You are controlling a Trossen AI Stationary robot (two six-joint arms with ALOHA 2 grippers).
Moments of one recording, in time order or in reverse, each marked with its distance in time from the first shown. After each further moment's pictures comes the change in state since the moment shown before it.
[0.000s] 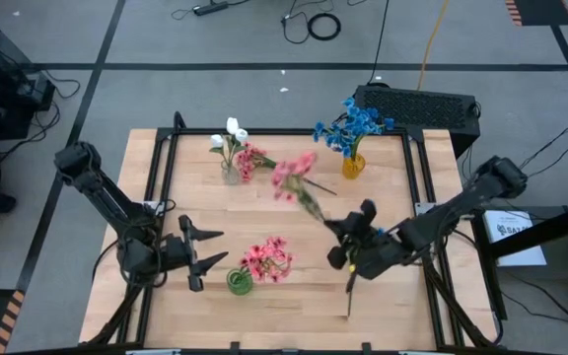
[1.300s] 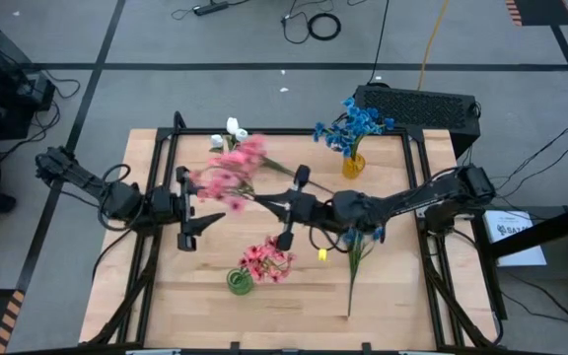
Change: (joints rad) left arm 0.413 -0.335 0.225 -0.437 0.585 0.140; right arm -0.320 0.302 0.275 1.064 -0.525 -1.030
